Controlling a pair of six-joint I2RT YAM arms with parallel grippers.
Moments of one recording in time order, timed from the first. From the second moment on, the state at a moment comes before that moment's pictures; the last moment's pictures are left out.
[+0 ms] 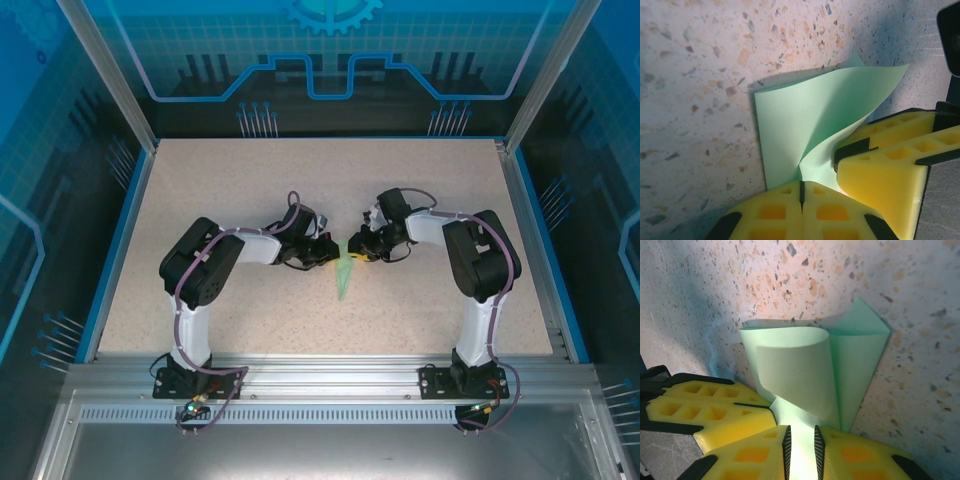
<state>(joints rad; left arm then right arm) -0.52 2.00 1.02 0.12 0.54 -0.88 0.35 1.97 1.12 -0.36 -0.64 0.58</state>
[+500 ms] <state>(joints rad) -0.51 1.82 0.98 0.02 0.49 -0.82 0.35 1.99 1.15 -0.40 -0.63 0.57</state>
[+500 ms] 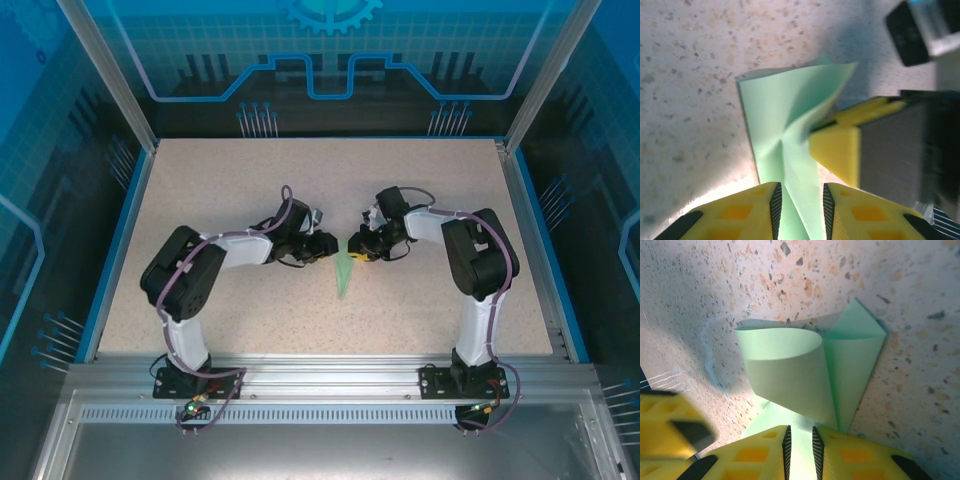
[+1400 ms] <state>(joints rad) -0.70 1.84 0.91 0.08 0.54 -0.82 0.35 1.99 1.15 -0.41 -0.63 0.57</state>
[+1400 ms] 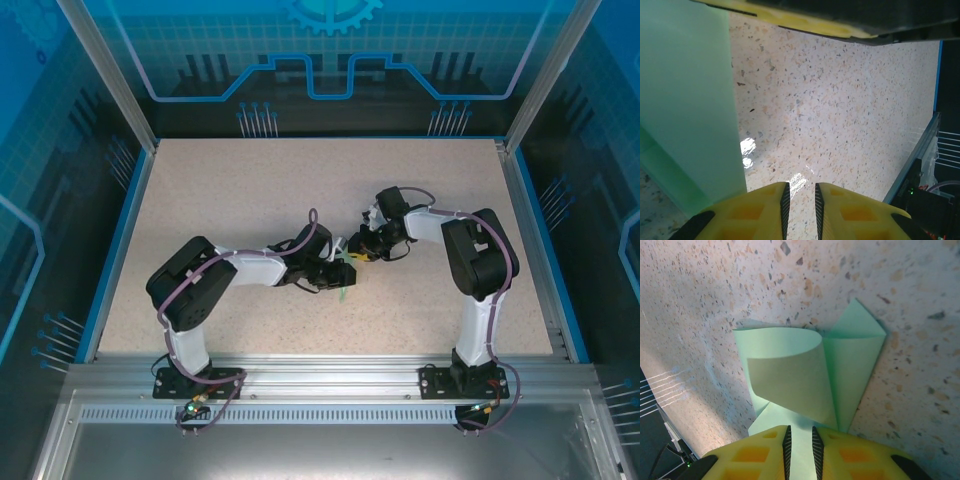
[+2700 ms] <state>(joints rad) -0.72 1.84 0.86 0.07 0.48 -0.82 0.35 1.99 1.17 -0.43 -0.62 0.56</state>
